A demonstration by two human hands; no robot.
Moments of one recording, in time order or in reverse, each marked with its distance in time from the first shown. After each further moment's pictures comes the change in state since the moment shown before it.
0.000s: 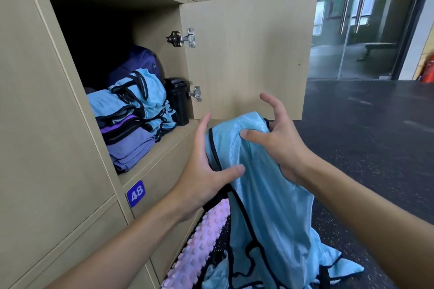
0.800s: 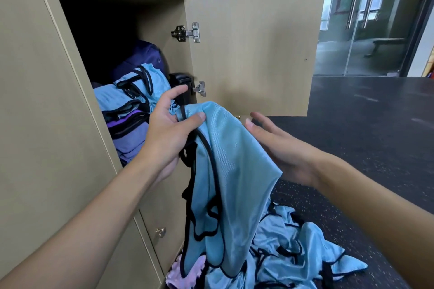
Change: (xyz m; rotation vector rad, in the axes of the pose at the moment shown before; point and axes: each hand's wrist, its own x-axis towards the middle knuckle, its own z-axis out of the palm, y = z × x) left_hand 0.026 0.046 -0.040 -0.163 0.313 -0.038; right_hand -0.014 -0.005 -0.001 0.226 -0.307 0.365
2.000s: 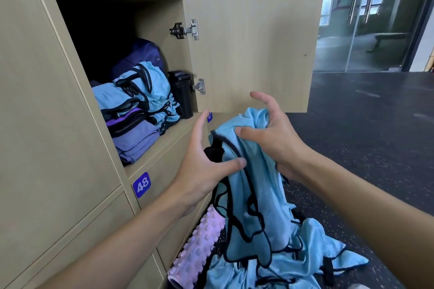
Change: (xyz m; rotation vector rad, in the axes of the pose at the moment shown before) left_hand -0.044 -0.040 0.024 0.314 -0.149 0.004; right_hand 0.007 -0.001 0.018 -0.233 0.291 -0.327
